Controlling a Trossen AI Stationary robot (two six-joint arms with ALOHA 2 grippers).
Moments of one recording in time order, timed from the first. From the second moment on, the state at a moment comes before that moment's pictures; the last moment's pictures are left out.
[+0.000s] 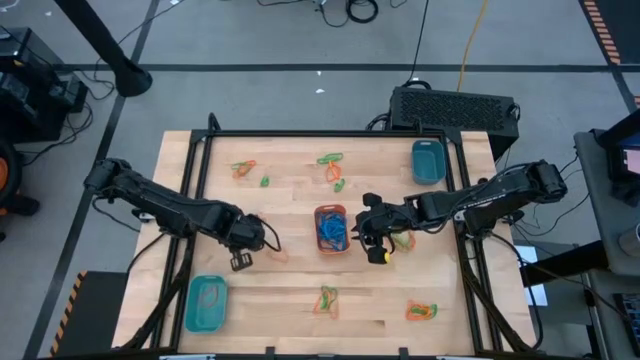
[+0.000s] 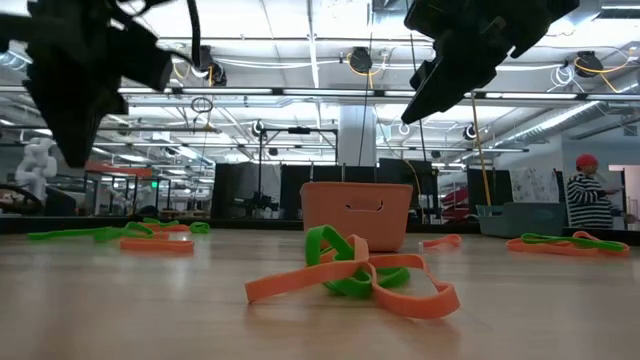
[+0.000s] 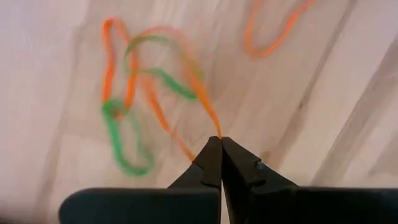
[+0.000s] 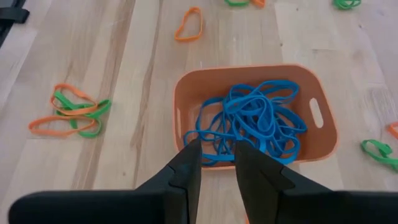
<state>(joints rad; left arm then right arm) -0.30 1.32 0.88 -1.01 -0.03 -0.65 0.16 1.38 0.89 -0.29 0.08 0.12</state>
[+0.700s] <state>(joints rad) -0.66 1.31 0.97 -1.07 0.43 -1.27 0.16 1.38 0.89 -0.29 0.08 0.17</state>
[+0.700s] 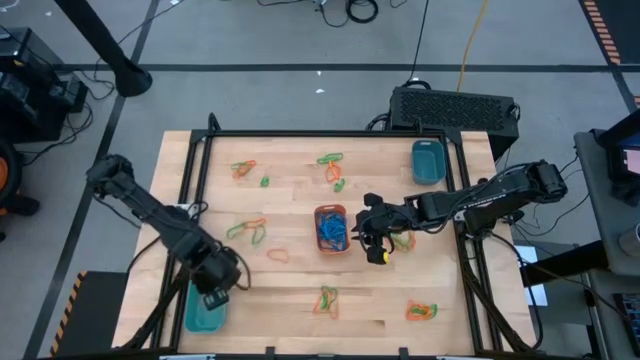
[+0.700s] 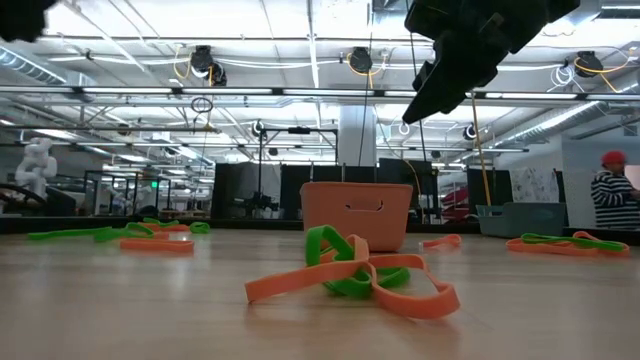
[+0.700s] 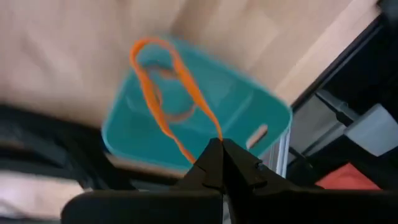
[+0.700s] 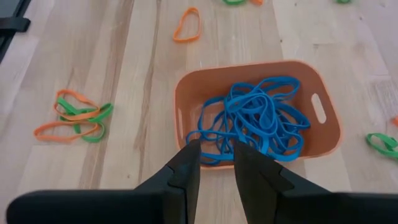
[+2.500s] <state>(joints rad) -0.79 1.31 0.94 -0.94 0.38 -1.39 0.32 1.38 0.89 -0.37 -0.16 0.35</state>
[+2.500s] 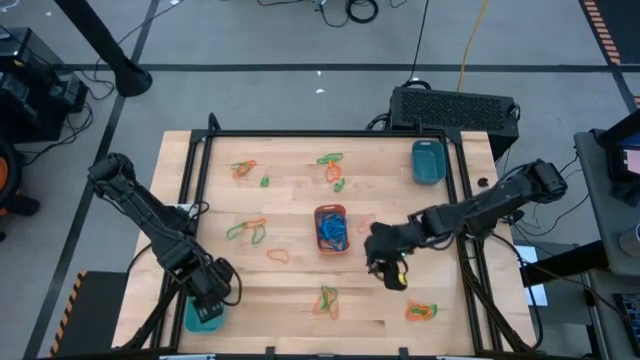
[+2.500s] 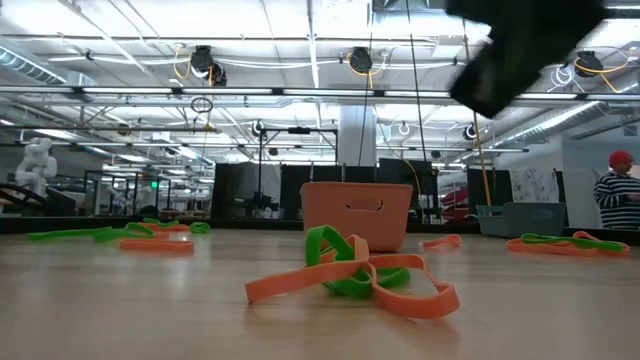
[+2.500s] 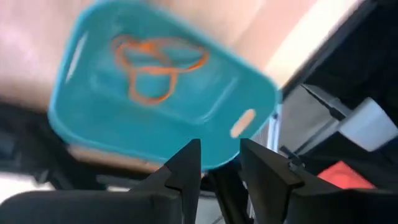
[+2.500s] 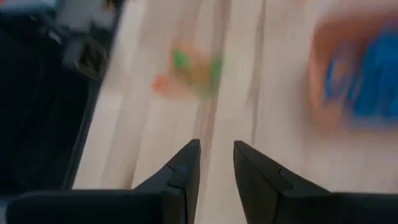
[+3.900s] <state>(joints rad) -0.32 1.61 0.94 0.12 -0.06 0.27 0.84 1.68 0.89 -0.61 0.01 1.36</state>
